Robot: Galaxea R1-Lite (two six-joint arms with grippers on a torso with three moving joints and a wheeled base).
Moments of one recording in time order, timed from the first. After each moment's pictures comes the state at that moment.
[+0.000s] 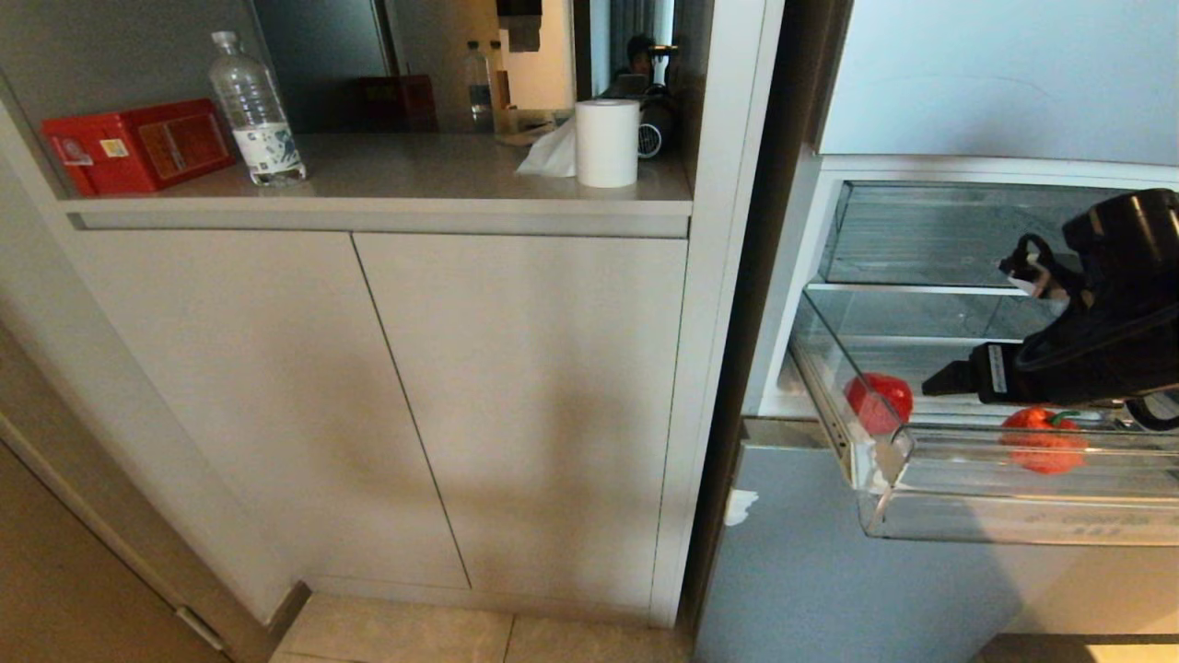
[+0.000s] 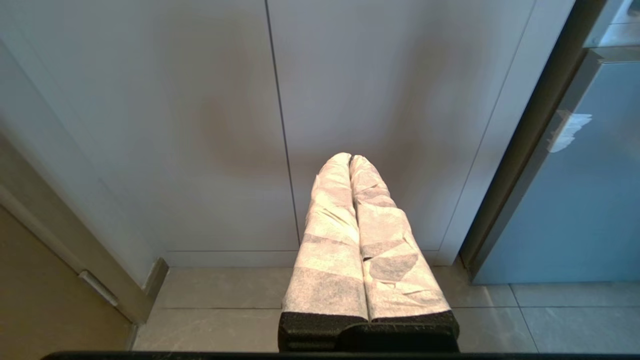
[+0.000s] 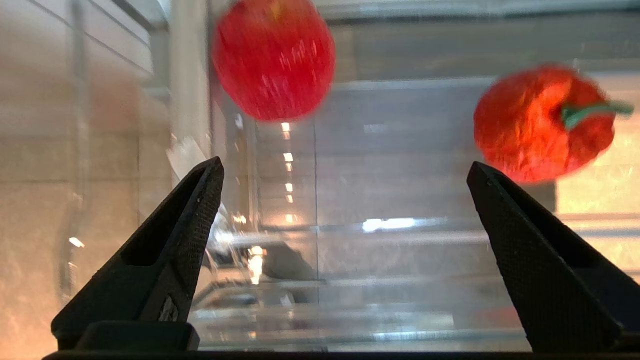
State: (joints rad) left arm 0.00 0.00 0.00 0.00 0.00 0.03; right arm 0.00 1.70 -1.31 0.36 -0.08 0.11
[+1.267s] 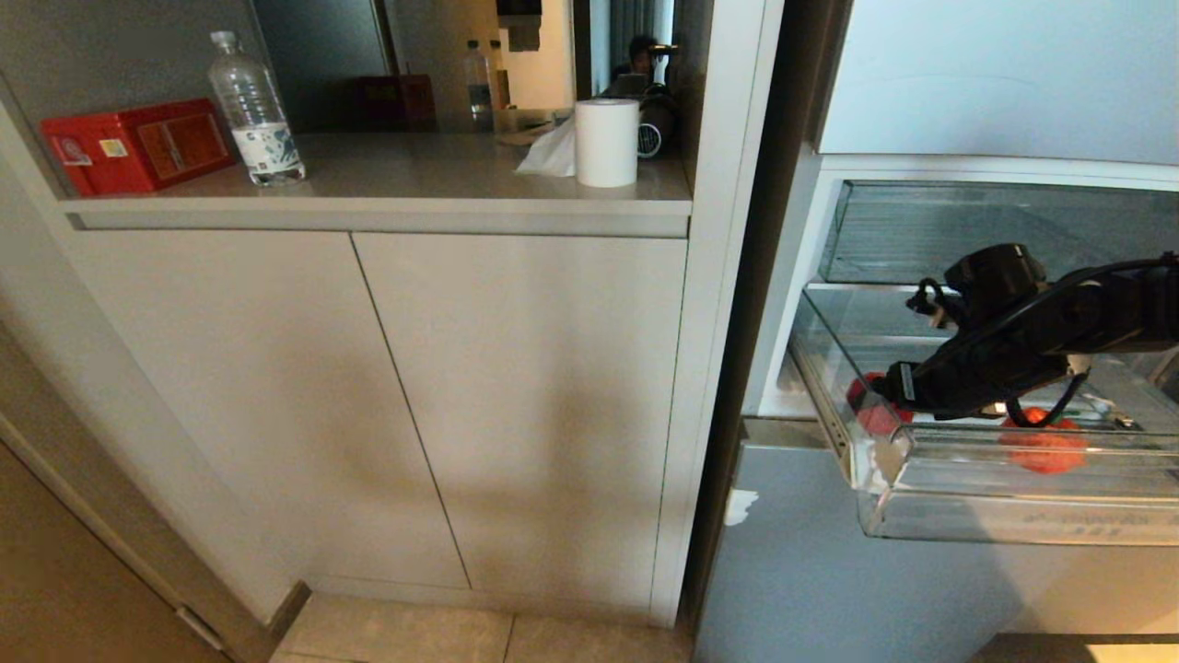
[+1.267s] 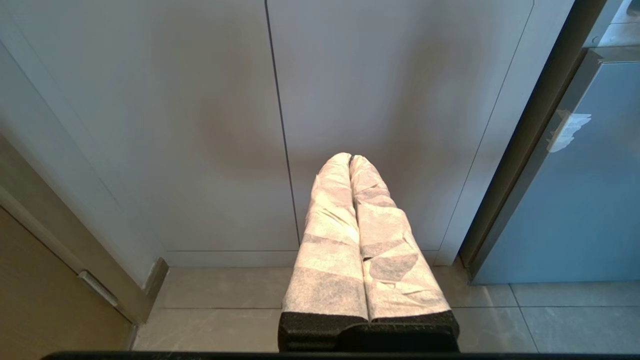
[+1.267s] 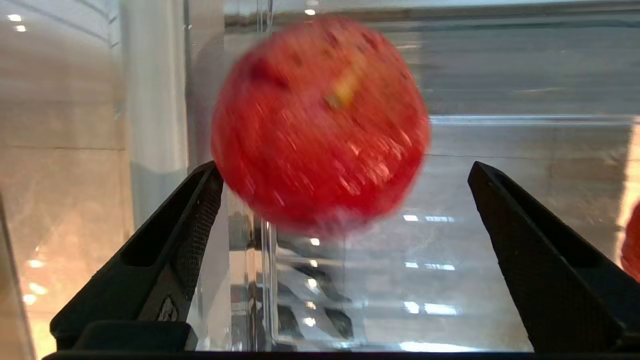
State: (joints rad) left arm 0.00 0.00 0.00 0.00 0.00 0.03; right arm 0.00 2.04 -1.52 0.36 0.03 0.13
